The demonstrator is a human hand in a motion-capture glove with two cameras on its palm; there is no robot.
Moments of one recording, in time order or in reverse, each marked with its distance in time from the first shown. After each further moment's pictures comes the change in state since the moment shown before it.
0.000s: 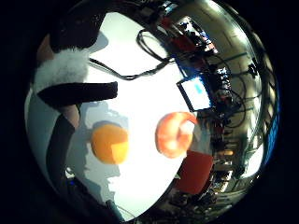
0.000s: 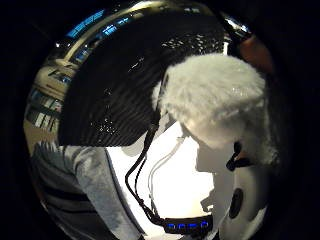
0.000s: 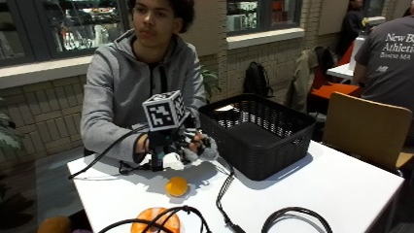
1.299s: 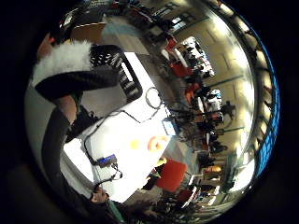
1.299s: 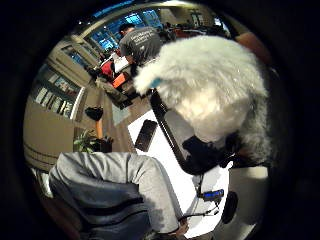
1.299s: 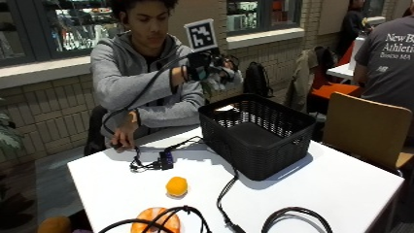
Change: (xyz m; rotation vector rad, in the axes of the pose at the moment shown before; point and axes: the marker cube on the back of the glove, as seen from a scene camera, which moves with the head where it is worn) arm -0.137 -0.105 -0.170 0.027 0.170 -0.463
